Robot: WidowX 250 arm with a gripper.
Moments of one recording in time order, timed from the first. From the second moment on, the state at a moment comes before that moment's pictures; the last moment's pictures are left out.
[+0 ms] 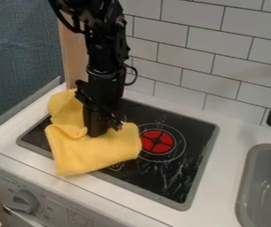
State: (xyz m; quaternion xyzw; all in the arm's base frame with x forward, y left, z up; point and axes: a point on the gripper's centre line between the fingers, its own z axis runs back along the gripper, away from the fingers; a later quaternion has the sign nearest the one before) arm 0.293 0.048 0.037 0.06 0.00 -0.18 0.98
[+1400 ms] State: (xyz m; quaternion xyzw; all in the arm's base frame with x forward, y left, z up) arm 0.221 -0.049 0.061 -0.01 0.02 -0.32 0.95
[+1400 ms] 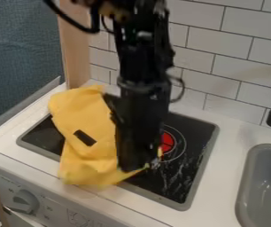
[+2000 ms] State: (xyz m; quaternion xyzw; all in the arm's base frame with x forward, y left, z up) arm 0.209 -0.061 0.031 -0.01 0.05 -0.35 0.93
